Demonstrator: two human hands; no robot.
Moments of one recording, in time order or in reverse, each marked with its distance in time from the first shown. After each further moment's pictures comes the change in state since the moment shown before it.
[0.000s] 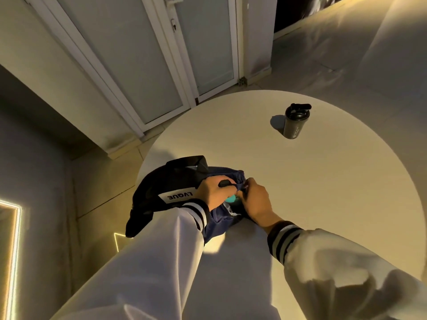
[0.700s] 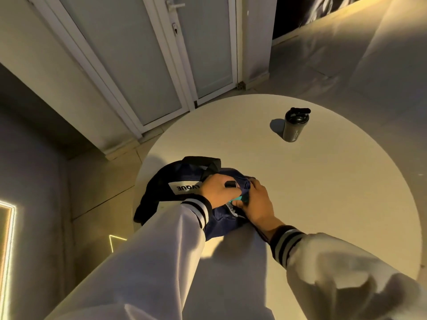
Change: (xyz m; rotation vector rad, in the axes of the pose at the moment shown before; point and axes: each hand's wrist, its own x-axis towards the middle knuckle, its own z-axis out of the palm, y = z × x) left_hand -0.006 0.017 -0.013 0.253 -0.062 0.040; right_hand -0.012 0.001 0.003 -0.043 0.044 -0.155
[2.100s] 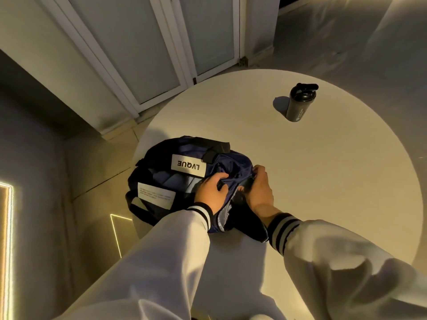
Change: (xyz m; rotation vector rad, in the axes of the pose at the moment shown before) left_hand -0.012 -0.072 0.065 -0.002 0.213 -0.167; right_hand -0.020 0.008 0.010 0.212 0.025 0.304
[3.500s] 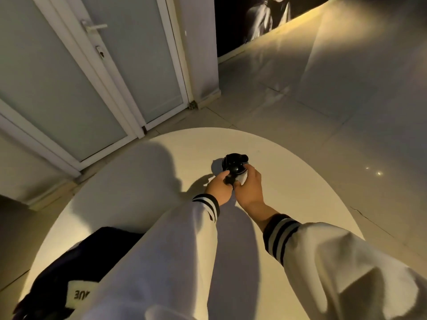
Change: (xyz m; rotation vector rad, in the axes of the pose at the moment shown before) left_hand 0.271 0.269 0.105 0.037 -0.307 0.032; right_hand 0.279 -0.006 -0.194 0.102 0.241 -0.003
